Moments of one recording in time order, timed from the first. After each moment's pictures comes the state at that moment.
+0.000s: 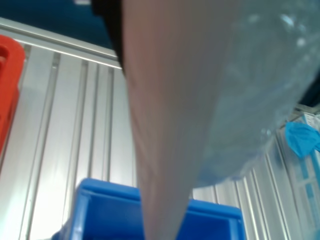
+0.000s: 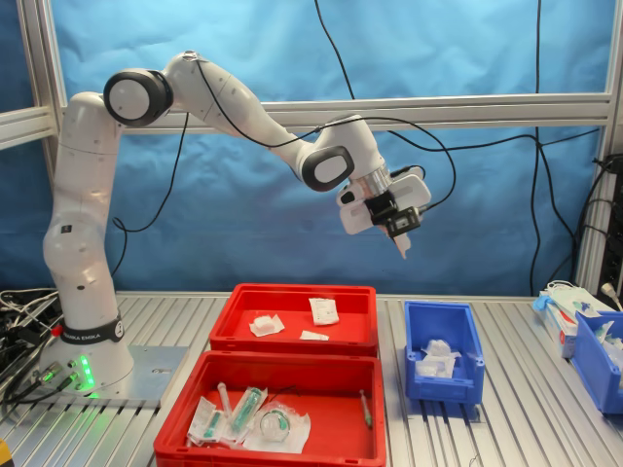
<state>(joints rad) 0.39 0.28 -0.22 -1.91 -0.08 2.64 2.68</state>
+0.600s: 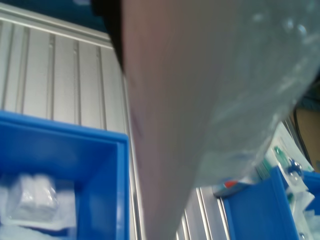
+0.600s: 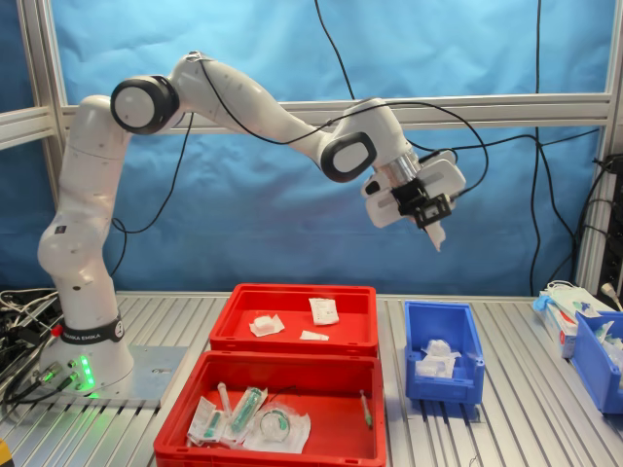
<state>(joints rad) 0.28 0.36 -0.22 -1.71 -0.08 2.60 2.68</state>
